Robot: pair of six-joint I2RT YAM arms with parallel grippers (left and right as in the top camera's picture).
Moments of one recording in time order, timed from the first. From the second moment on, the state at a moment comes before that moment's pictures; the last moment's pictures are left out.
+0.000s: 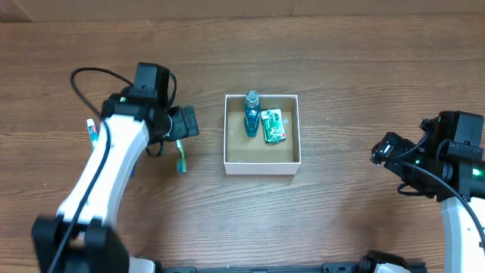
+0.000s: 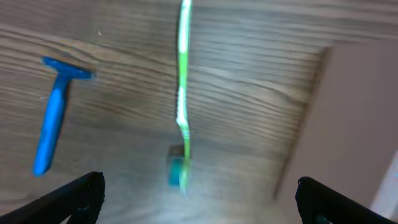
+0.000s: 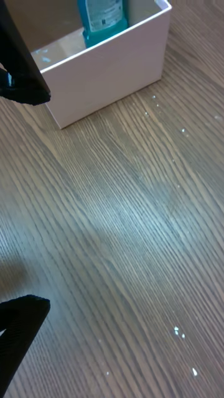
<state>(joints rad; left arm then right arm) -0.14 1.60 1.27 -0.96 0.02 -0.39 -0.24 1.08 1.09 -1.20 -0.15 0.34</state>
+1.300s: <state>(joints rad) -0.12 1.97 1.27 -0.84 0.01 -0.34 -0.24 1.08 1.09 -1.20 -0.17 0.33</state>
